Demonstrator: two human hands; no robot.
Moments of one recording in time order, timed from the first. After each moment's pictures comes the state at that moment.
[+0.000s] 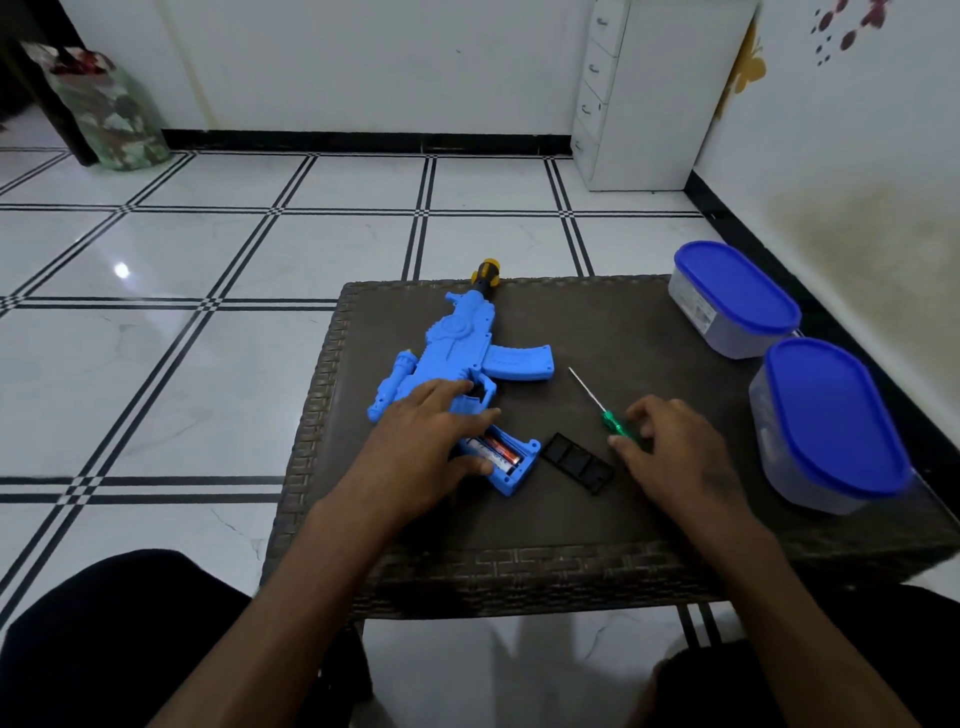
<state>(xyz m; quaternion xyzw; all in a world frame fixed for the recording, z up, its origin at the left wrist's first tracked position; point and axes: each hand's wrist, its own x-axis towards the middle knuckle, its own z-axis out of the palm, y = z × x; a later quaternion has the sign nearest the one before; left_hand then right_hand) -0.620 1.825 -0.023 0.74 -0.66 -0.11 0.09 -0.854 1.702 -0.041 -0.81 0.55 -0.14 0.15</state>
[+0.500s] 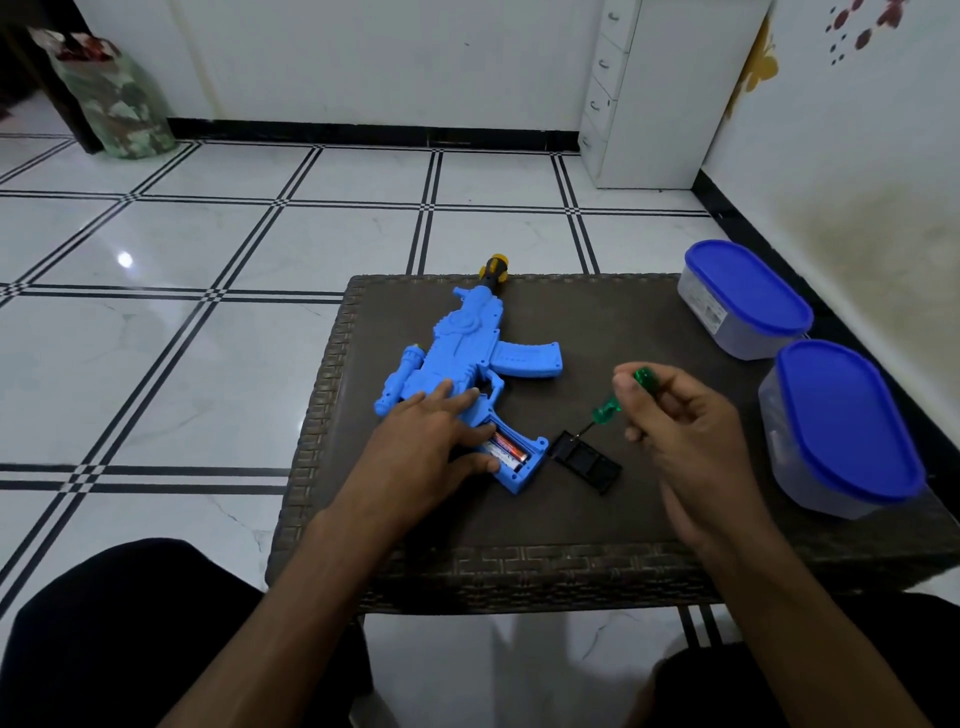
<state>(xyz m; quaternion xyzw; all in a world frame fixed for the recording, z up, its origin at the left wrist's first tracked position) -0.624 1.832 -0.019 0.74 -0.66 -0.13 0.08 -0.831 1.741 -0.001 -0.55 0.41 -0.45 0.57</state>
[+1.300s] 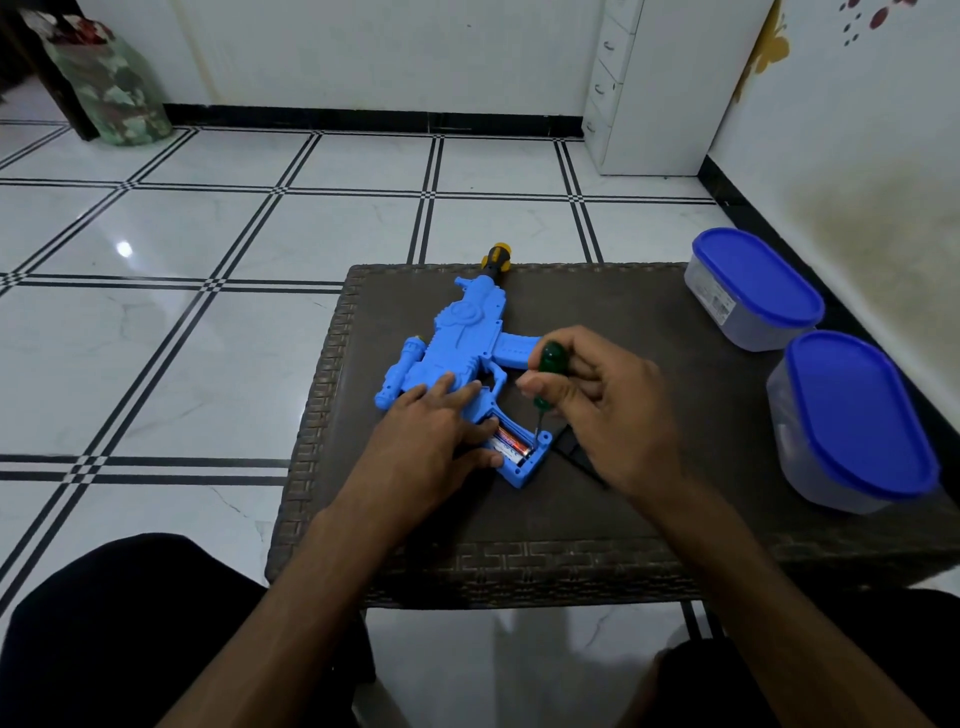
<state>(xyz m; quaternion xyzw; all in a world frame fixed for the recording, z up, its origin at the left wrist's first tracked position) -0.625 1.832 -0.021 0.74 -0.67 -0.11 0.04 -0.791 1.743 0.009 -0.80 0.28 -0.36 0.40</state>
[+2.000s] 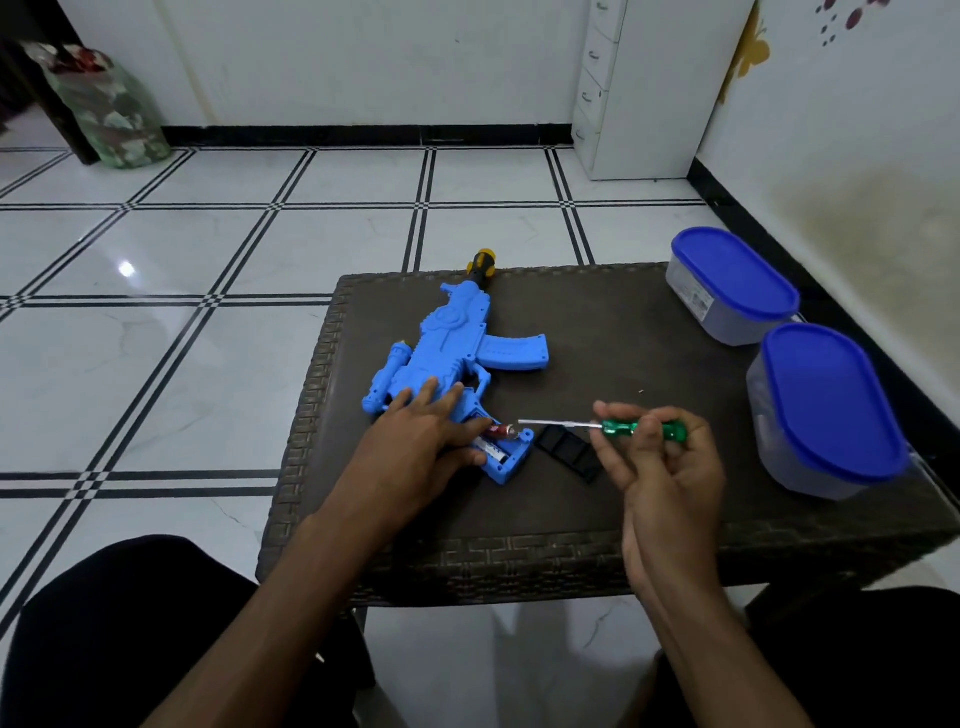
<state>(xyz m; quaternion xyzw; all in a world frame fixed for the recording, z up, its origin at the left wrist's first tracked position) -0.631 1.833 -0.024 0.74 -0.66 -0.12 0.06 -0.830 1.777 -0.035 -0.38 0.38 -0.59 0.60</state>
